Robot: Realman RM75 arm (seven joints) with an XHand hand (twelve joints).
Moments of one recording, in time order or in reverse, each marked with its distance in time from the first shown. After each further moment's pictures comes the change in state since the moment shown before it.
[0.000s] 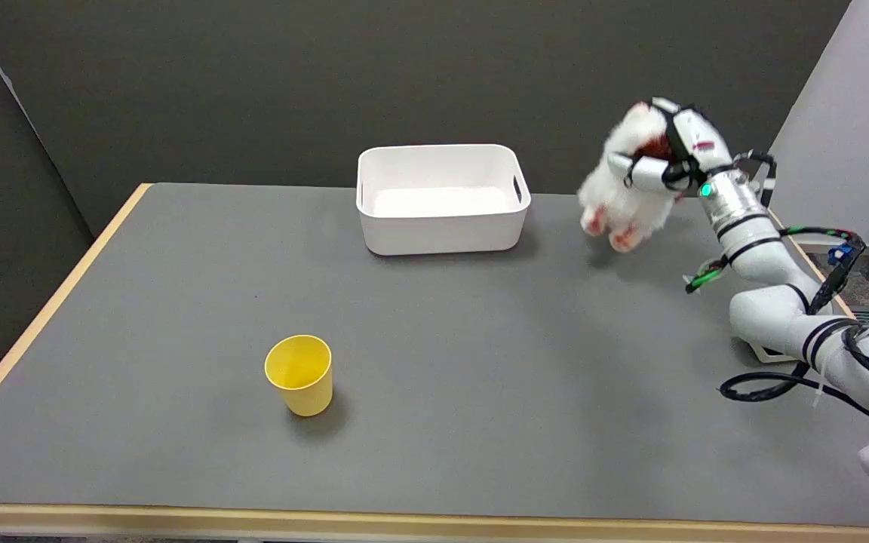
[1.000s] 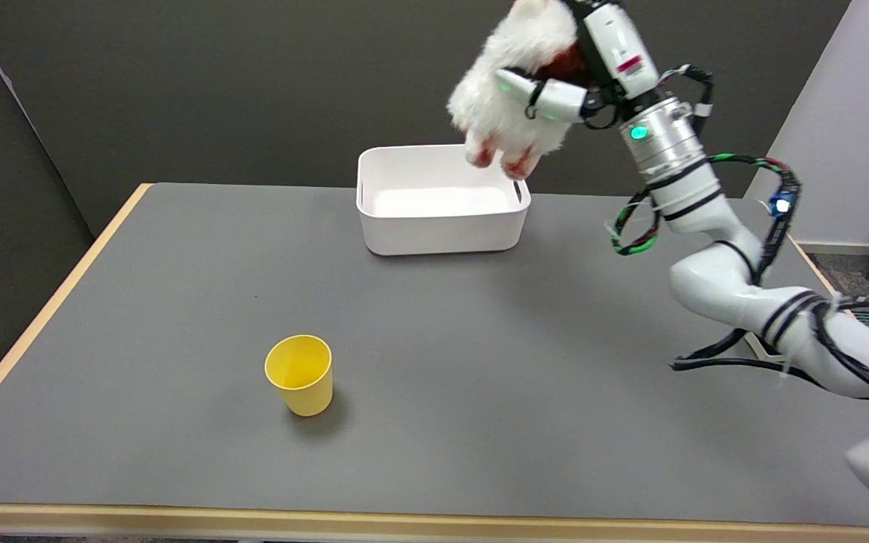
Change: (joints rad) arm 0.027 -0.036 -0.071 0.462 -0.116 0.138 -0.002
